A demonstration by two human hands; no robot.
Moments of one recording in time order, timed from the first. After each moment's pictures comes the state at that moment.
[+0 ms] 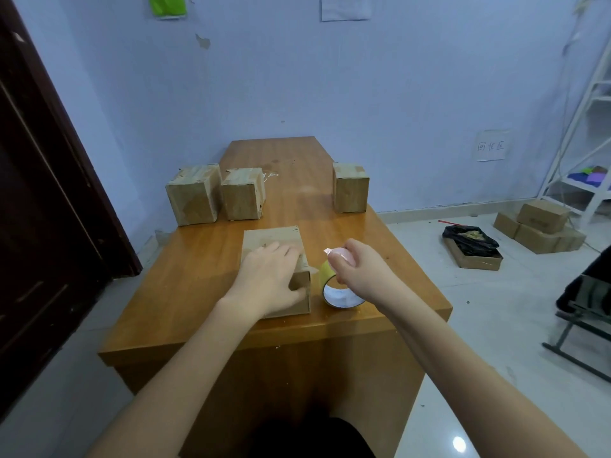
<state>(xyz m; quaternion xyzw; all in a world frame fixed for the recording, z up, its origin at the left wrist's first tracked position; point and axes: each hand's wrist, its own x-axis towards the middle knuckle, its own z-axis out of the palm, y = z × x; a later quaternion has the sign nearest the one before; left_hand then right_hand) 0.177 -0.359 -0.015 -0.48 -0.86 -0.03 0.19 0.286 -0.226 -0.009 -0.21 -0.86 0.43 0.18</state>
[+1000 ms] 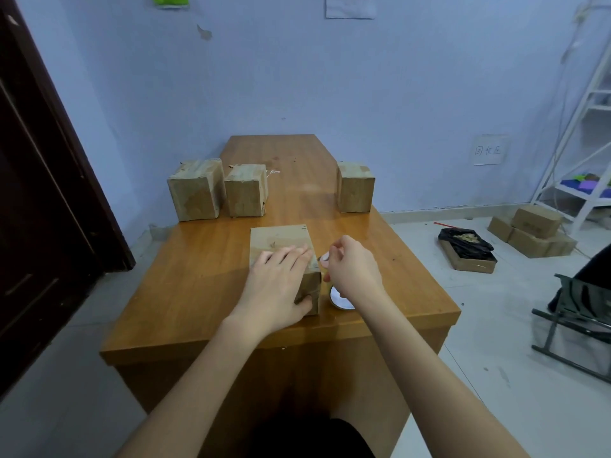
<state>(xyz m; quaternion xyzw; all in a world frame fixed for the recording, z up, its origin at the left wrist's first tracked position) 0.174 -0.370 -0.041 -0.50 -0.84 -0.06 0.21 0.251 -0.257 -0.008 -0.32 -0.85 0.36 0.19</state>
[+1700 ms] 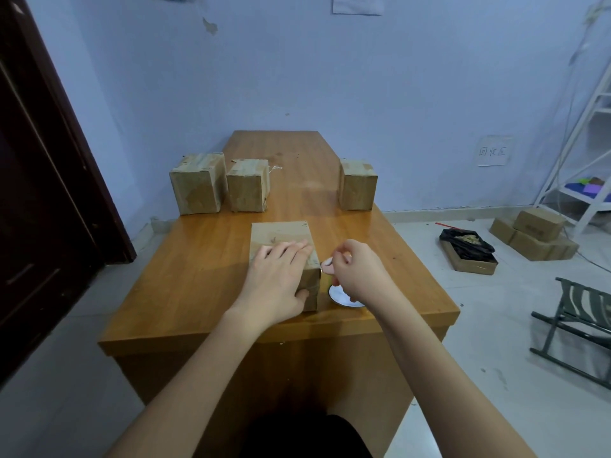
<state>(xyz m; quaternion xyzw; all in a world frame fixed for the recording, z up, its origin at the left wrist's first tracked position) 0.175 -0.367 -0.040 -0.49 -0.85 -0.06 0.21 0.264 -0.248 -0.009 -0.28 -0.88 0.36 0.16</state>
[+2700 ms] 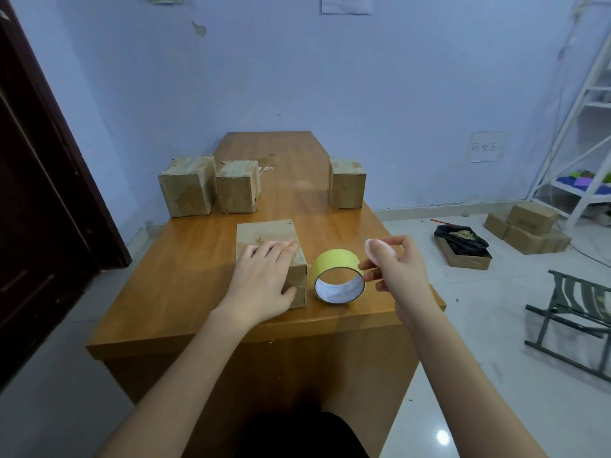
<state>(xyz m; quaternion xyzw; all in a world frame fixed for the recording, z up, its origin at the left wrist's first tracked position) 0.174 -0.365 -0.041 -0.47 -0.85 -0.05 0.21 0.313 -0.205 -0.023 -0.27 -0.66 0.62 0.34</state>
